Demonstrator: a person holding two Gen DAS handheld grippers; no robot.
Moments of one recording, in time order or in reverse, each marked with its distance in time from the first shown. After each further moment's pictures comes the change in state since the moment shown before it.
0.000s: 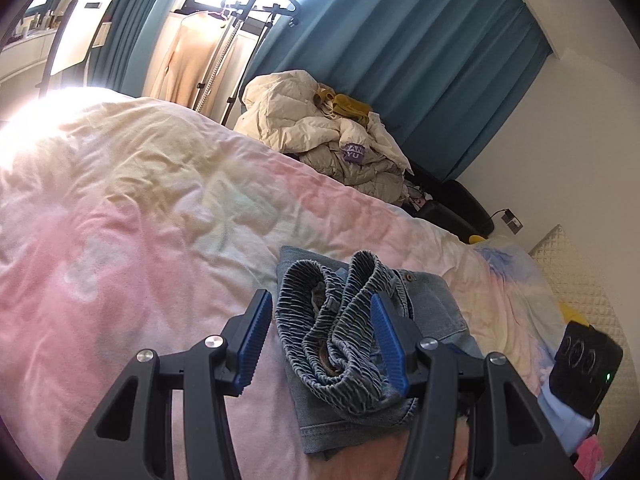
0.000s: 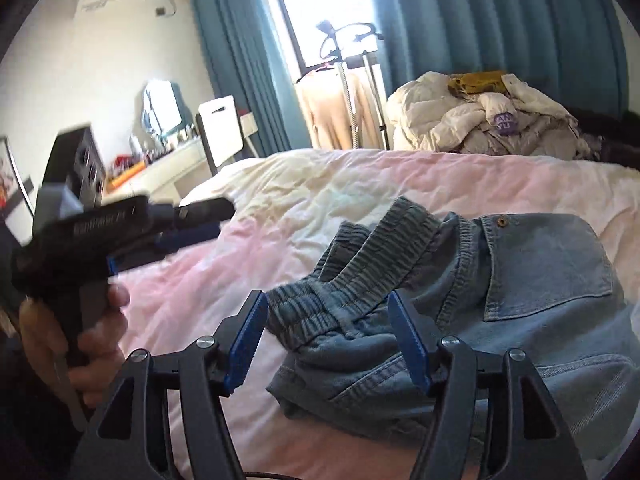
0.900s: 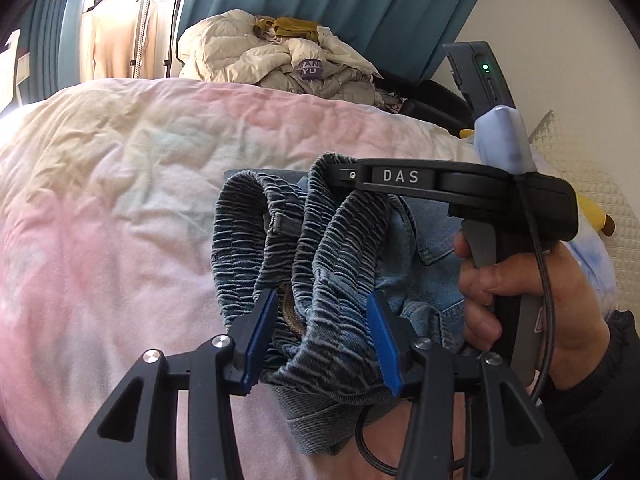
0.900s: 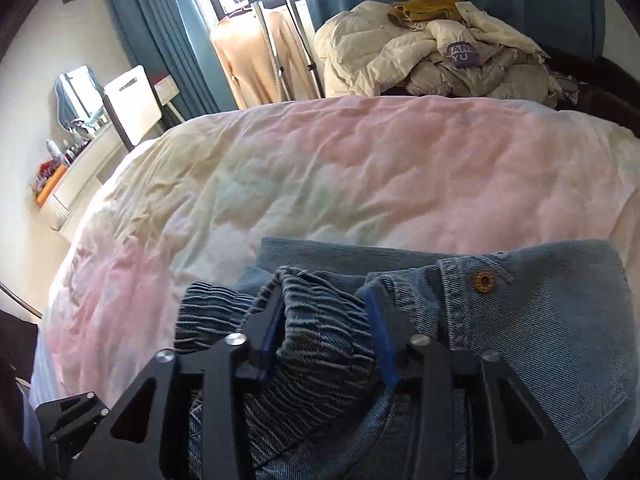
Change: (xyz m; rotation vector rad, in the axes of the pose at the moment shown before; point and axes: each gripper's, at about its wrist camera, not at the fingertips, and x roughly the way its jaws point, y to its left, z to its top) left arm 0.077 -0.037 -0.042 0.257 0.256 0.003; right arm 0.128 -0.074 0.067 0.089 0.244 -0.195
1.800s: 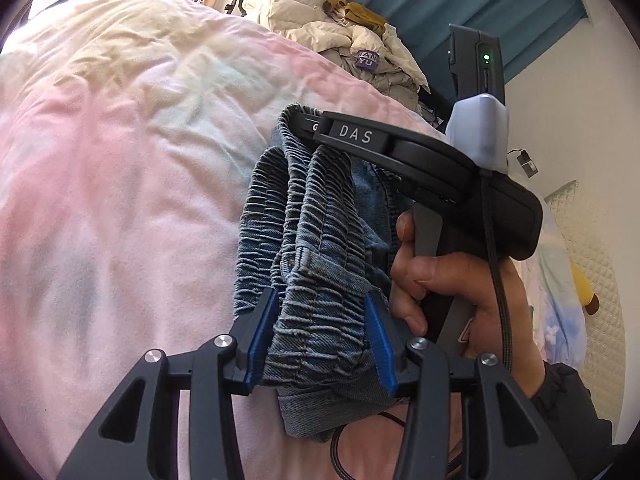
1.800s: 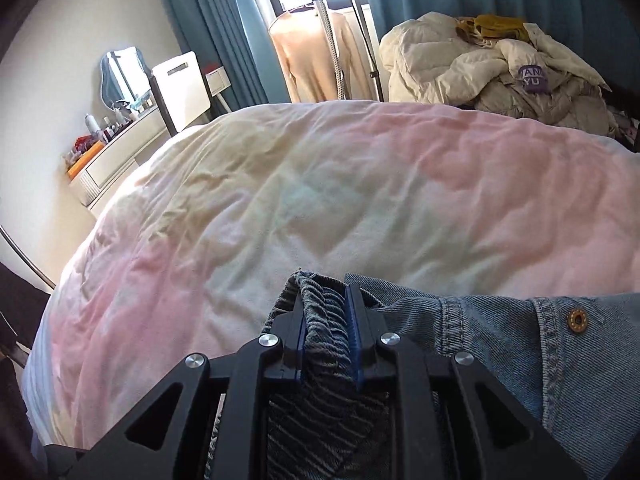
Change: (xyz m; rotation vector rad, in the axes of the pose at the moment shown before) left arm 0.009 0.044 -0.015 -0.322 0.052 -0.047; right arm 0.061 0.053 0.009 -0.126 -0.035 0.147
